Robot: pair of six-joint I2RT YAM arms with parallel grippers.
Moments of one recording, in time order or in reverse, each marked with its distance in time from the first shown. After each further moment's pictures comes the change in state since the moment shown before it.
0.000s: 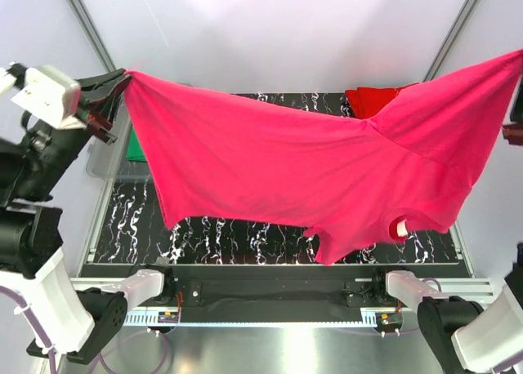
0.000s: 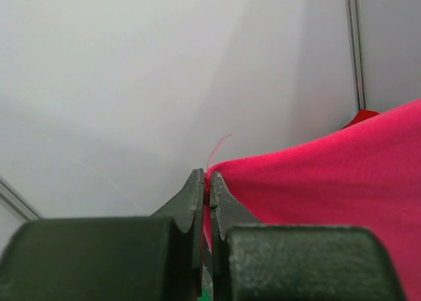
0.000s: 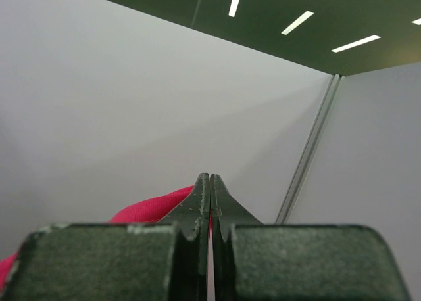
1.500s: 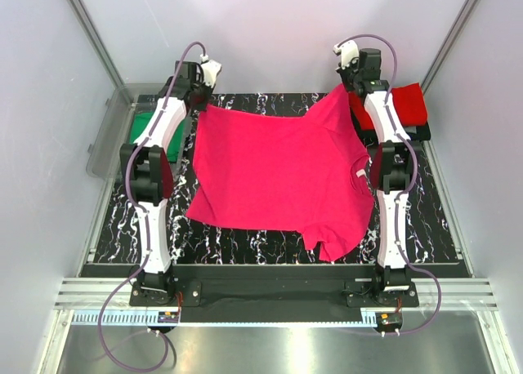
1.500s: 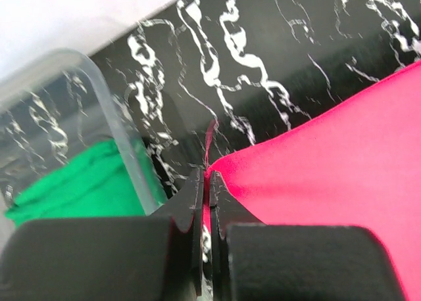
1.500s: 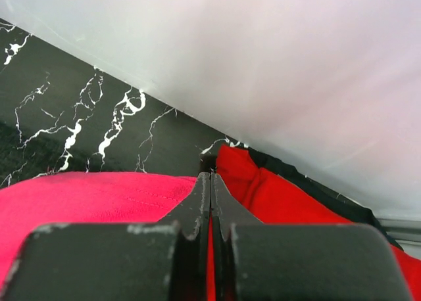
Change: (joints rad) left arm 0.018 1.106 -0.170 0.271 -0.317 0.118; right arm 0.045 1.422 0.064 0.276 0.015 -0.203
